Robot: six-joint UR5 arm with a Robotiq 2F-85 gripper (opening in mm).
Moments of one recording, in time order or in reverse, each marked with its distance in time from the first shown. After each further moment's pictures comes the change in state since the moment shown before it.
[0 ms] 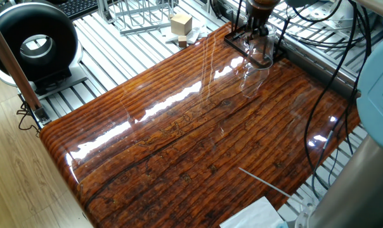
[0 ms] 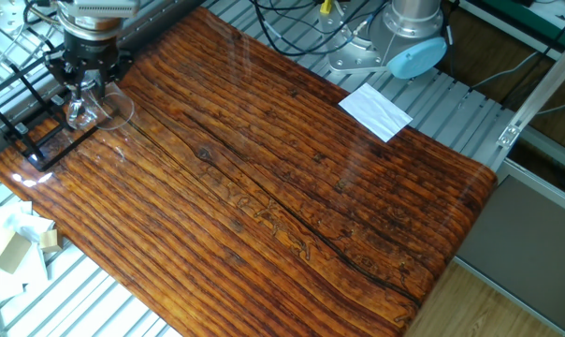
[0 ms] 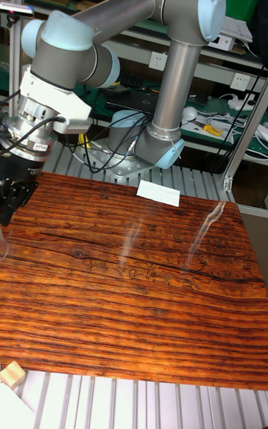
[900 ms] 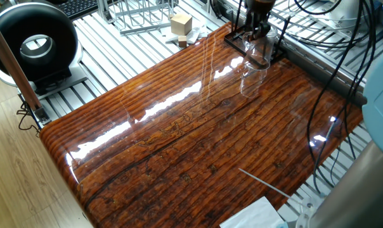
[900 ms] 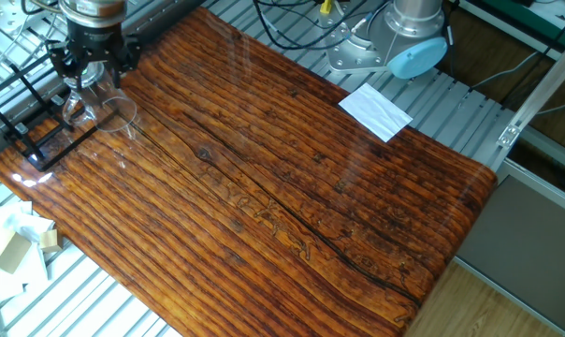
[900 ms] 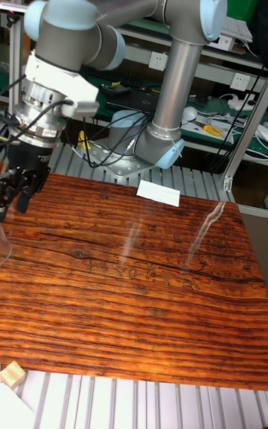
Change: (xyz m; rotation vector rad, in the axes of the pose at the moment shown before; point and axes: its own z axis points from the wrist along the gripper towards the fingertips) arm -0.016 0.010 -0.030 -0.052 -0.058 -0.021
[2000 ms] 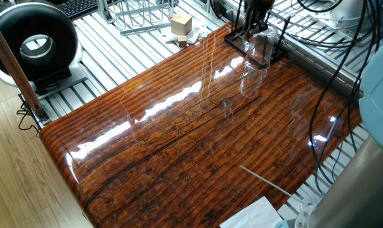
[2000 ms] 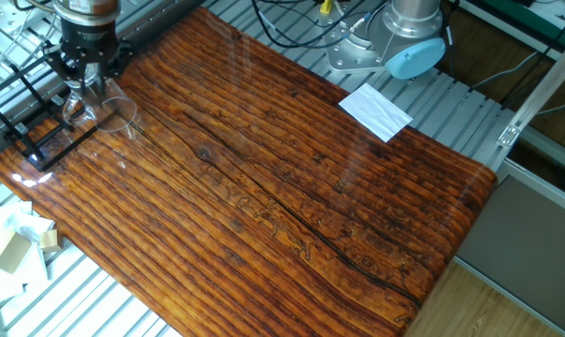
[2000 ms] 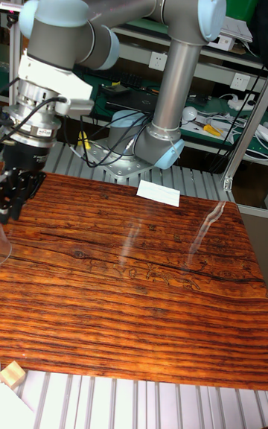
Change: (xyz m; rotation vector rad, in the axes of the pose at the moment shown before) arm 0.002 -0.019 0.008 0.053 -0.012 0.003
